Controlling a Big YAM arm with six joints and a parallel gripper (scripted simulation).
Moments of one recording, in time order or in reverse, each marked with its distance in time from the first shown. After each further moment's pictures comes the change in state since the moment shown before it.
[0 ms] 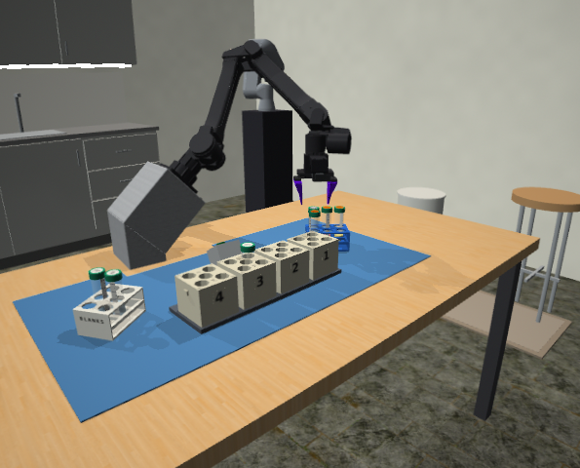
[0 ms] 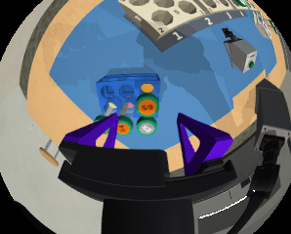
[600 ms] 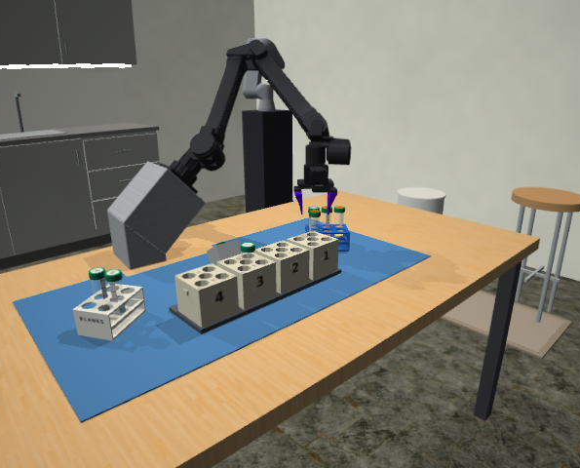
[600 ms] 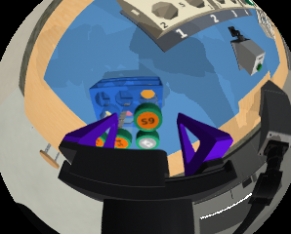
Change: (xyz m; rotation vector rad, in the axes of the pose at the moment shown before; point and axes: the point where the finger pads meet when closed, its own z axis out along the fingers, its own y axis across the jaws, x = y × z) arm 0.000 0.001 0.031 -0.002 0.002 0.013
